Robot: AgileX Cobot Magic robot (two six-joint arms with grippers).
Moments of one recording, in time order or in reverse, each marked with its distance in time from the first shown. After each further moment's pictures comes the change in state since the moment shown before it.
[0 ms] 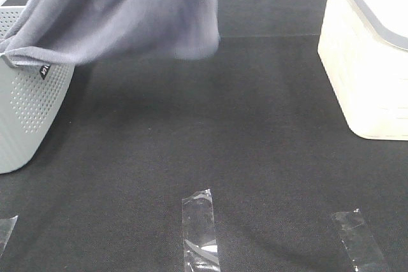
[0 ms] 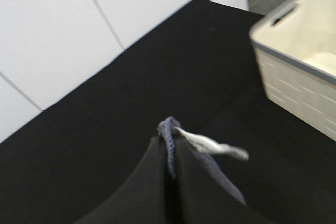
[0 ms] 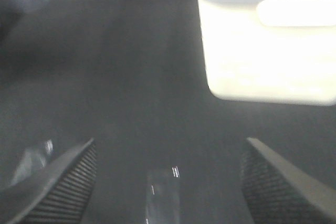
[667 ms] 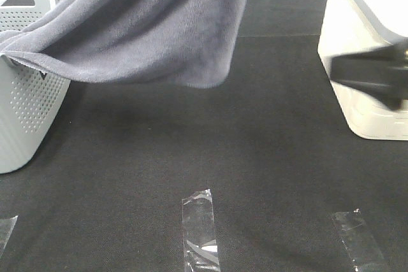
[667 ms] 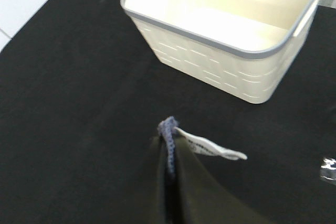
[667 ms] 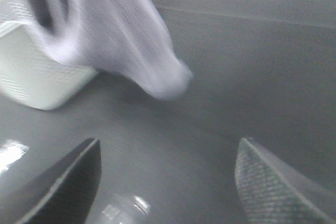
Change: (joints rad) left arm -0.137 0.000 0.000 -0.183 0.168 0.117; right arm 0.164 0.808 0.042 1.225 -0.434 -1.324
